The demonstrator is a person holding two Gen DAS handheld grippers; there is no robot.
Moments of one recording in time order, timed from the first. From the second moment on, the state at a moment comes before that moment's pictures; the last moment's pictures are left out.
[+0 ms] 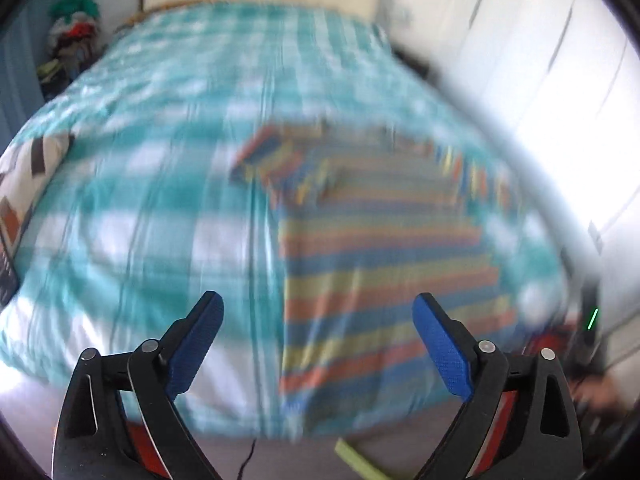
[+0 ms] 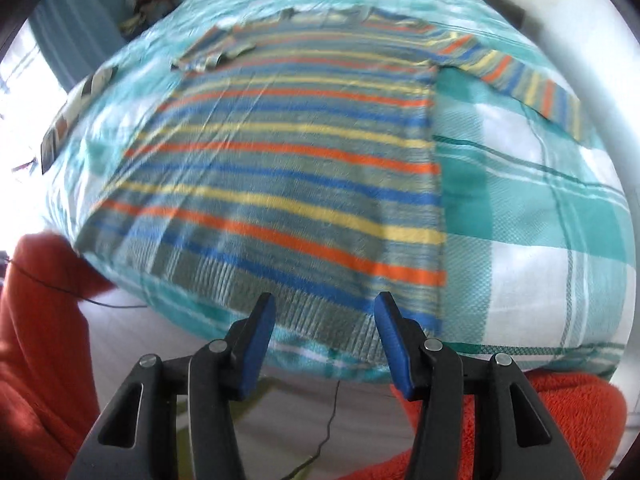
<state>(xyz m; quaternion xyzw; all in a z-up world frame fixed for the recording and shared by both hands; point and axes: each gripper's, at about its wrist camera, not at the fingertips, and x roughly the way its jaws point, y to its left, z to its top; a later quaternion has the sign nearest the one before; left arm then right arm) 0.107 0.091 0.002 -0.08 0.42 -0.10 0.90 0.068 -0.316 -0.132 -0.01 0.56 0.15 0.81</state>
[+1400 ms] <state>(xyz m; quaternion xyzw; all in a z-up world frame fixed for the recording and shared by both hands) 0.277 0.332 -0.165 -0.32 0.46 0.15 0.81 0.061 -0.309 -0.141 -0.01 0.56 0.13 0.82</state>
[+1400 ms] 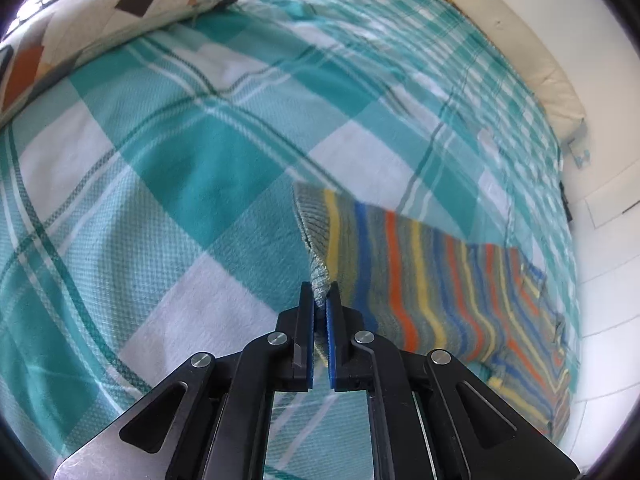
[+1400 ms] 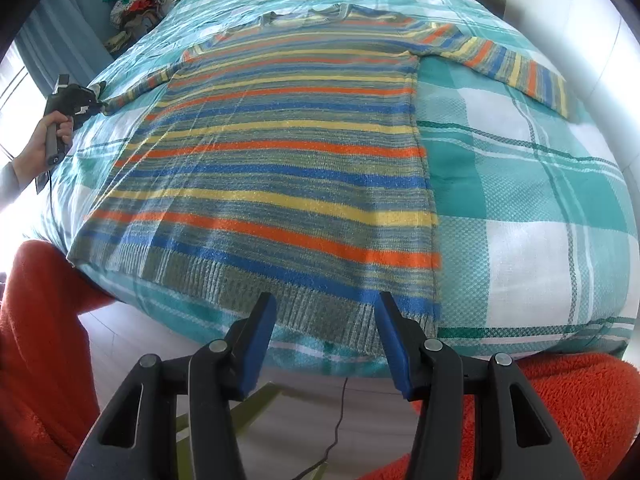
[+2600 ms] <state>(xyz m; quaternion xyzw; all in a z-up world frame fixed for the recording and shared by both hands) 0.116 0.218 -0.138 -0.16 0.52 0.05 0.84 0.069 -0.333 -0.140 0.07 0.55 0.11 0.82</state>
